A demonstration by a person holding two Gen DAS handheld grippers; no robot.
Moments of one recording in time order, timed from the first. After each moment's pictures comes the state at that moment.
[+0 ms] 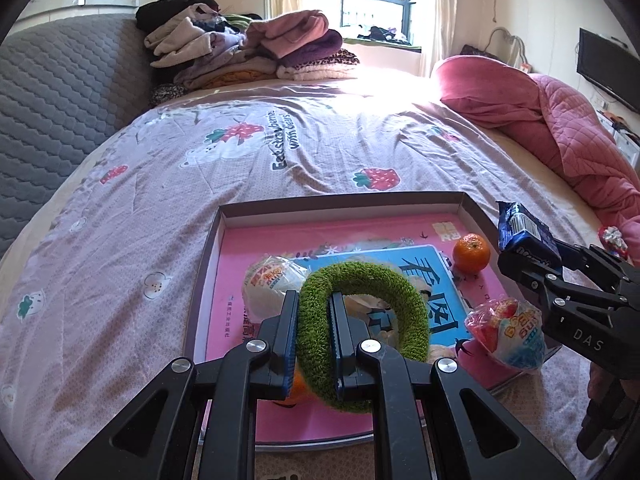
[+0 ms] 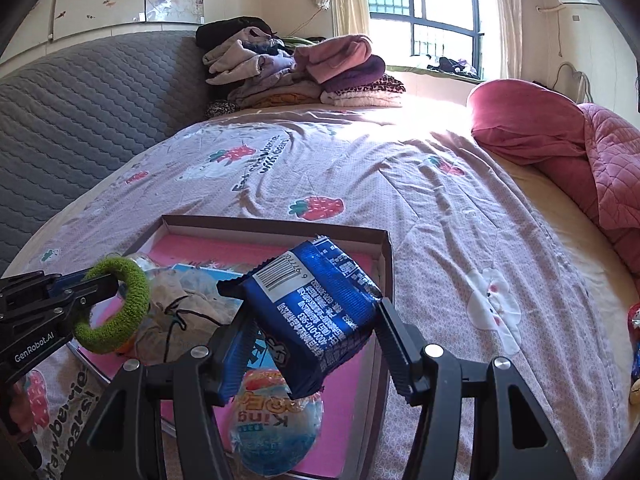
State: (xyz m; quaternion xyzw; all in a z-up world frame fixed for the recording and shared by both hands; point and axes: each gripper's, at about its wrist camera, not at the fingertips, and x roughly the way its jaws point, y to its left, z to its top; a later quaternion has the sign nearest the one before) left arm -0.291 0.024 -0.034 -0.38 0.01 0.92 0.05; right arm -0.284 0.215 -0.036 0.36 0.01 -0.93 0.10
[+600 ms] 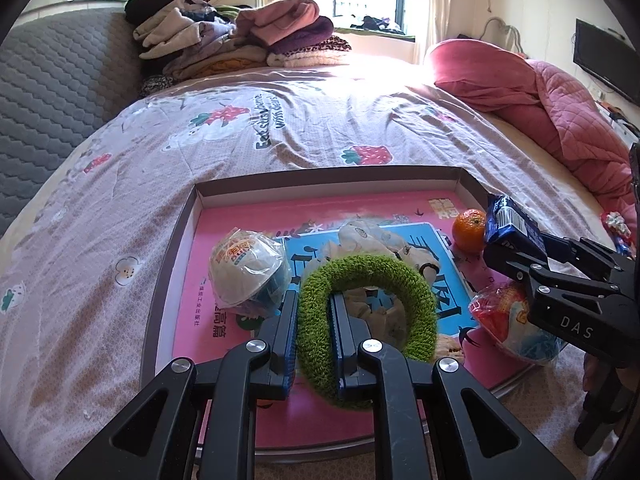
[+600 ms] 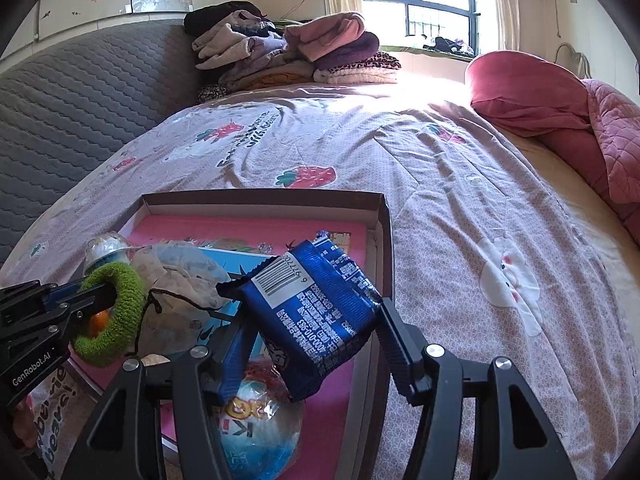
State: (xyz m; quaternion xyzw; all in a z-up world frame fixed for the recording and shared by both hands) left arm -0.296 0.036 -0.062 -0.40 0.01 0.92 0.06; right arm -0.296 0.216 -0.062 0.38 0.00 -0.92 0.10
